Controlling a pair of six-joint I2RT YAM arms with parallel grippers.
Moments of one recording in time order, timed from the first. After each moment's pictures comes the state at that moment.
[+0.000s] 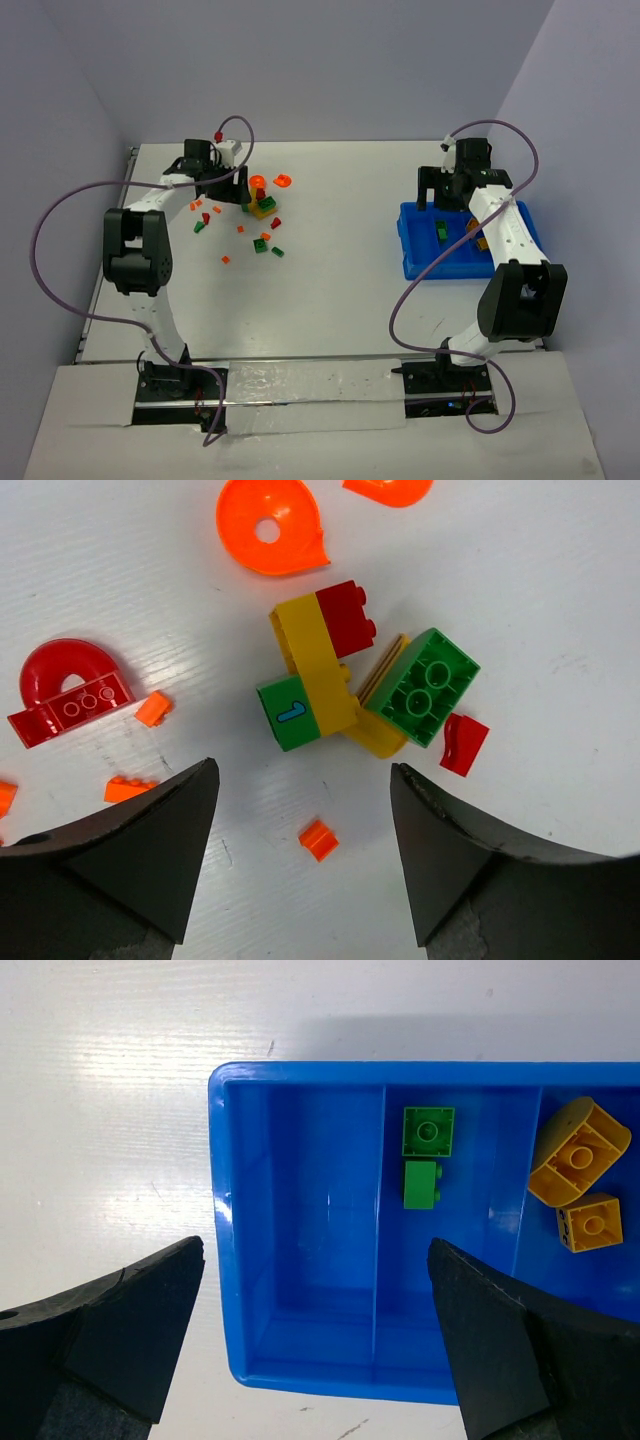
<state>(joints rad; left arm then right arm) -0.12 1.98 1.47 -0.36 0.36 0.08 -0.05 1.53 1.33 -0.75 -0.10 0.01</state>
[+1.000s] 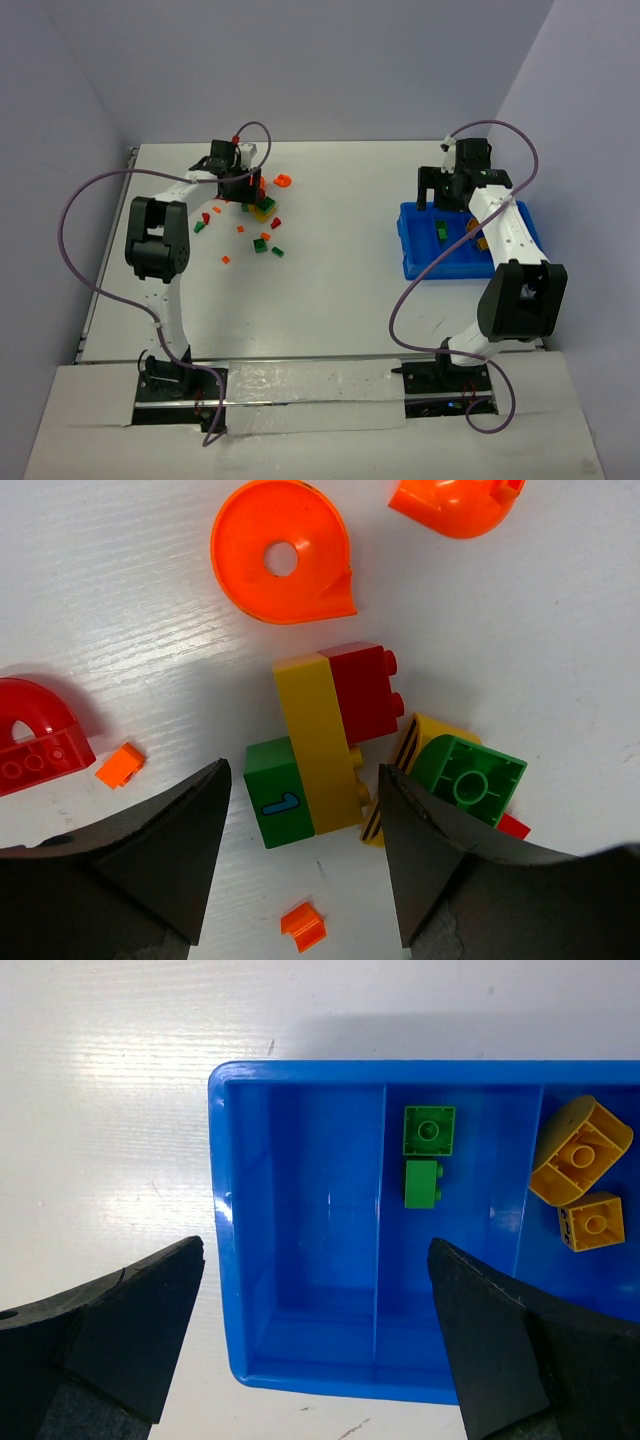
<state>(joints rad) -0.21 2.14 1.61 -0.38 0.15 -0.01 -0.05 1.53 1.33 -0.75 -0.10 0.02</state>
